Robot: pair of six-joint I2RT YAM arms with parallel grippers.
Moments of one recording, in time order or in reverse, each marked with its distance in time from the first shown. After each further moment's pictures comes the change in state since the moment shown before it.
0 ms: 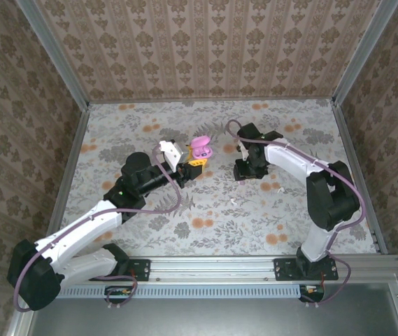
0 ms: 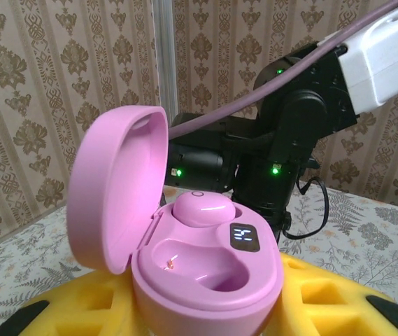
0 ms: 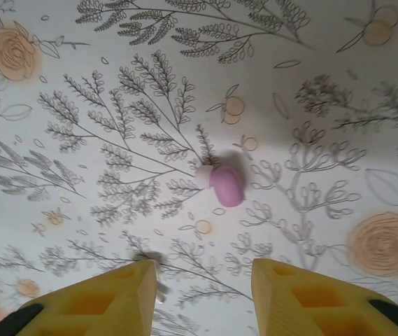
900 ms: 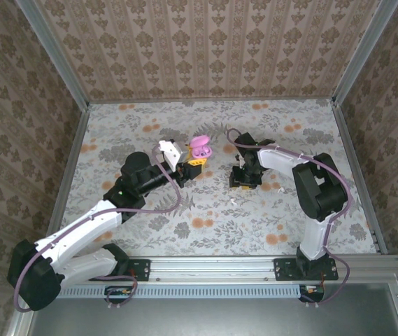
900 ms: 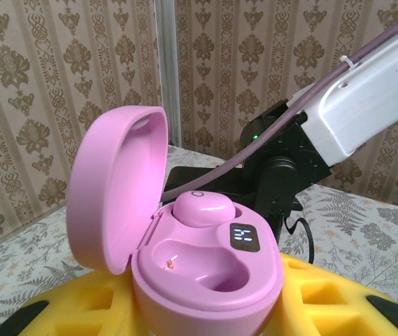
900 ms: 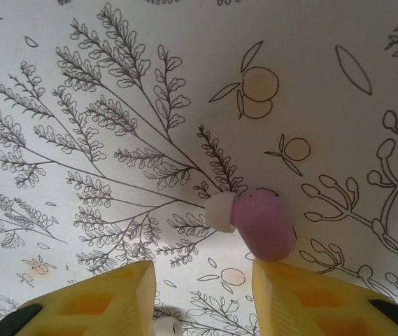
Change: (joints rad) left arm 0.006 0.000 0.000 -0.001 0.000 0.000; right arm 0.003 0.118 -0.056 0.104 -0.084 0.130
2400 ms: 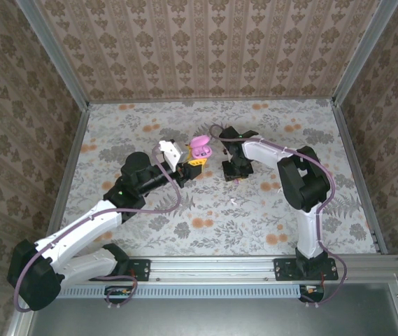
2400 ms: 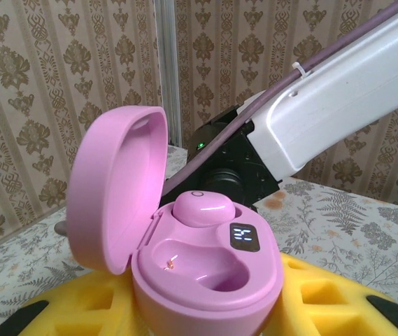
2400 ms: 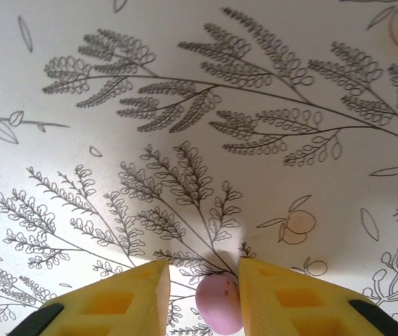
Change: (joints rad) left arm 0.001 0.000 0.000 0.000 0.000 0.003; right arm 0.073 0.167 0.255 -0.124 0.184 -0.137
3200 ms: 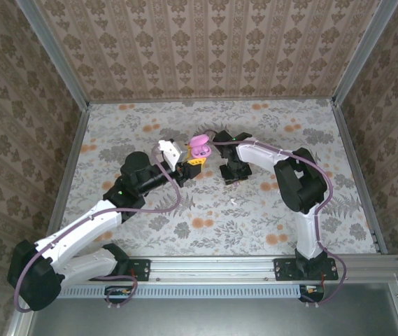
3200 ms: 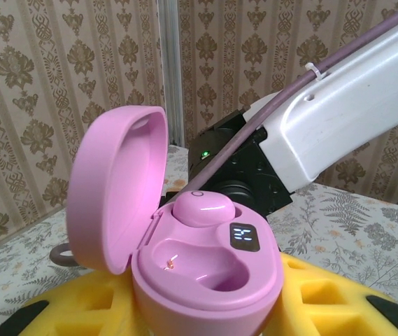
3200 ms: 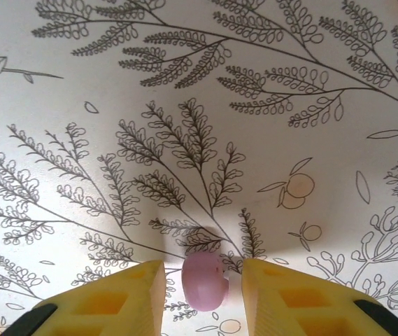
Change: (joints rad) left arm 0.006 0.000 0.000 0.000 0.000 0.000; right arm 0.056 0.000 0.013 -0.060 0.108 0.006
